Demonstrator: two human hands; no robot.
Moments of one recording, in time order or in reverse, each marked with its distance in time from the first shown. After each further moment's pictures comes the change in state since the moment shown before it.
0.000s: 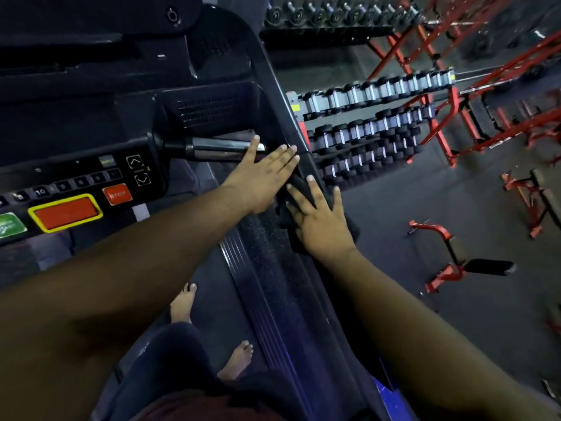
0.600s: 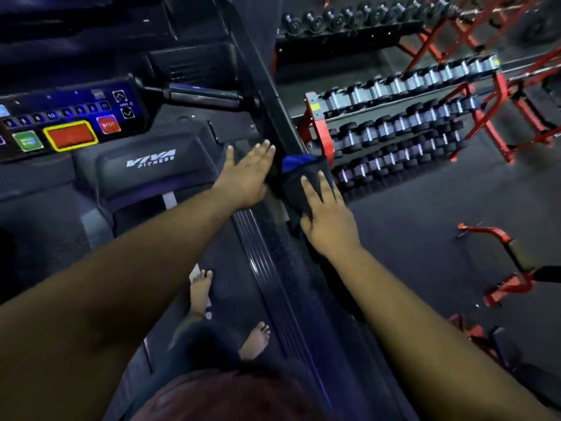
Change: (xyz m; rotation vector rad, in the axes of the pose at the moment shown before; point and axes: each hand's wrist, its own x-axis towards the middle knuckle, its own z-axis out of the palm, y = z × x) left_hand -0.067 0.141 0.000 -0.314 -0.070 -0.328; right_hand -0.164 0.009 0.039 0.593 0.075 0.201
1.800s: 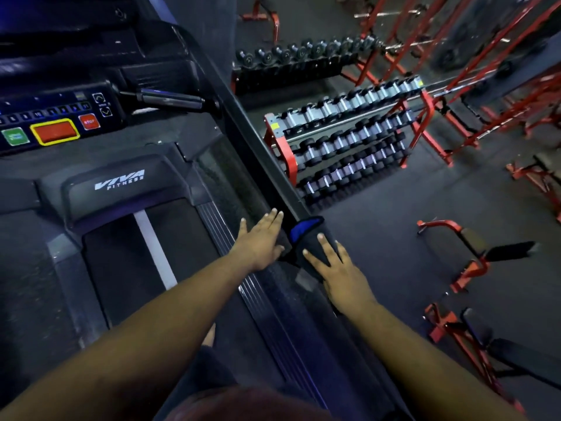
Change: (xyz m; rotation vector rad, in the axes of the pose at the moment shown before) left_hand -0.151 0.139 0.074 -0.253 -0.152 0.134; right_hand -0.230 0.059 0.034 -0.163 -0.088 -0.010
